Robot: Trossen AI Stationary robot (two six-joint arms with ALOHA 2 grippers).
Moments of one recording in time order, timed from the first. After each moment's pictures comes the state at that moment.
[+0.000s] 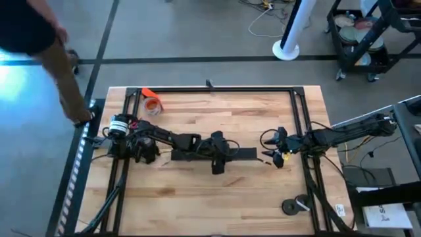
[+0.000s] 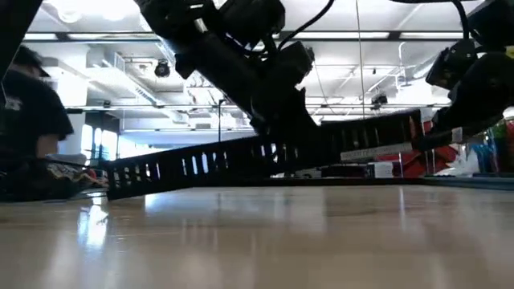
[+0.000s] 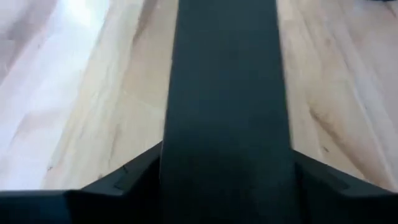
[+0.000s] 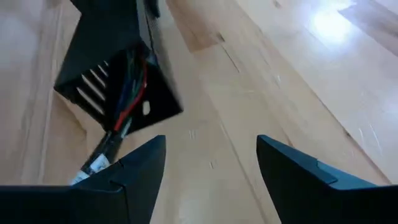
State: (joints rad) left arm -0.08 1.94 1.20 0.10 -0.08 -0.04; right arm 0.18 0.60 0.18 -0.29 0.24 0.45
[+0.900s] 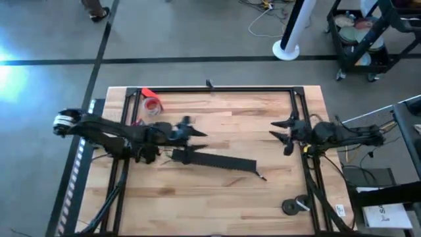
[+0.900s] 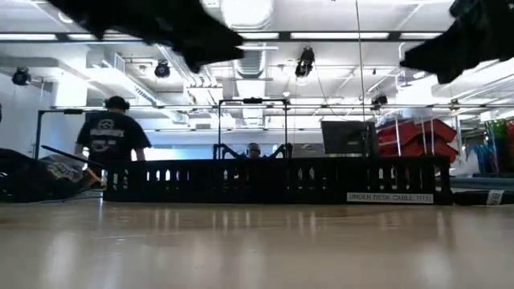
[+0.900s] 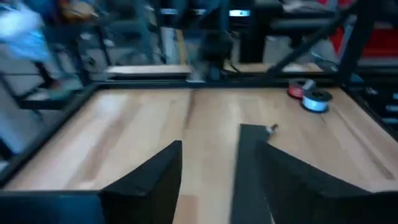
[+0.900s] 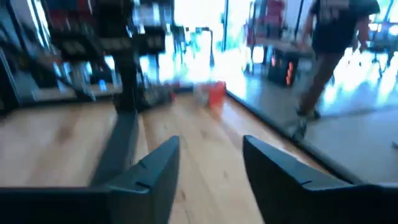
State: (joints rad) left arm -0.07 1.17 0.61 0.39 -0.16 0.00; right arm 0.13 0.03 0.23 -0.21 0.38 0.02
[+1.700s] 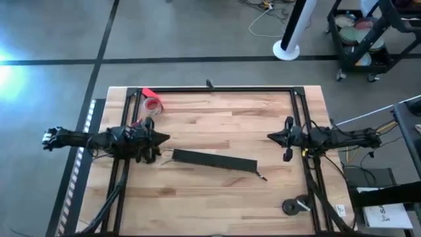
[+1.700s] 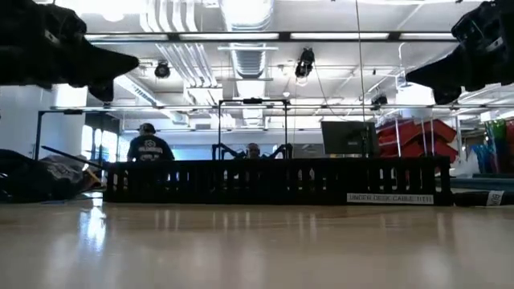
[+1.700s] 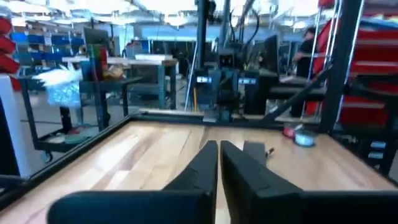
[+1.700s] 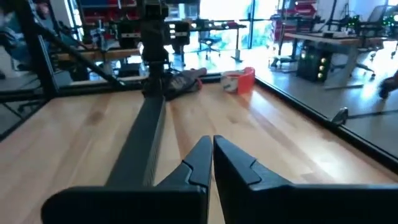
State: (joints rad) left arm -0.06 0.18 0.01 0.26 -0.18 -0.04; right arm 0.13 0.00 0.07 -0.13 0.28 0.06
